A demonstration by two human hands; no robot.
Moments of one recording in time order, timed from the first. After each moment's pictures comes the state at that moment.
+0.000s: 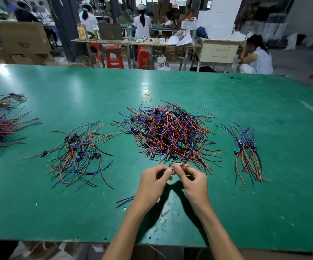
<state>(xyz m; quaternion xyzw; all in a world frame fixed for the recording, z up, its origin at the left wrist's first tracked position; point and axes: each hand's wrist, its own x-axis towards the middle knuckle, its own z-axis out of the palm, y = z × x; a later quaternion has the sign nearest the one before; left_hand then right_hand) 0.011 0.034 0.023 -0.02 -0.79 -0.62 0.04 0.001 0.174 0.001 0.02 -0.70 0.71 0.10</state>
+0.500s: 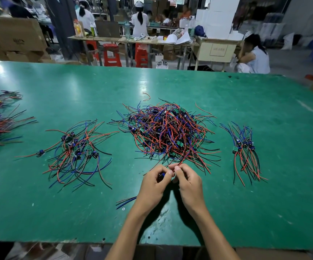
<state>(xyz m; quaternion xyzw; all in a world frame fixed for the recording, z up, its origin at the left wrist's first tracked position) 0.011 0.038 0.006 -0.05 -0.76 -0.65 0.04 0.005 0.165 0.003 0.02 -0.77 0.63 0.09</state>
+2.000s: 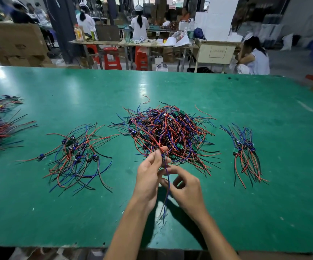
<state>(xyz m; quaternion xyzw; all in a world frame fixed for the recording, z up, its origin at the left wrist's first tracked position) 0.010 0.046 0.065 0.07 -0.49 -0.87 -0.01 0.010 0.167 0.009 0.14 -0.82 0.54 0.14</state>
